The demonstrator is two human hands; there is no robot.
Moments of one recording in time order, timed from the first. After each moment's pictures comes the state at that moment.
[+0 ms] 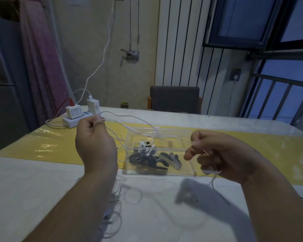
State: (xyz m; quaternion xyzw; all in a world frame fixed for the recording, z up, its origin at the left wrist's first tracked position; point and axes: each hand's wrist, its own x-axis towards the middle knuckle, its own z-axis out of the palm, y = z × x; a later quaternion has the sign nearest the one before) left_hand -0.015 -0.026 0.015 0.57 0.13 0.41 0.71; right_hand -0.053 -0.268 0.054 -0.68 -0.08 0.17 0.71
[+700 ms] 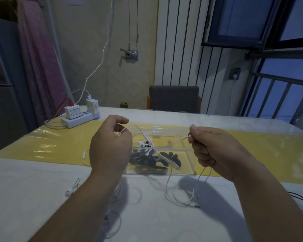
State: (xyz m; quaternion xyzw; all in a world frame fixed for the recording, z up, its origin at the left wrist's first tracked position) left_hand -0.027 -0.039 0.017 0.77 0.04 0.33 0.54; right_hand -0.043 -0.259 0.044 -0.74 -0.05 0.04 0.67
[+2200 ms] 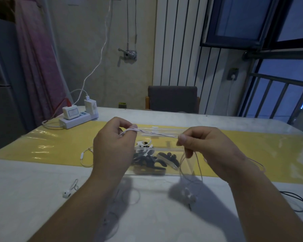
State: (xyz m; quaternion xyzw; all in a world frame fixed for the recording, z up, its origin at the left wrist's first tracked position) left_hand -0.031 -0.045 0.019 0.76 -0.01 0.34 0.55; right_hand -0.047 -0.250 0.045 -0.78 -0.16 -0.05 0.60
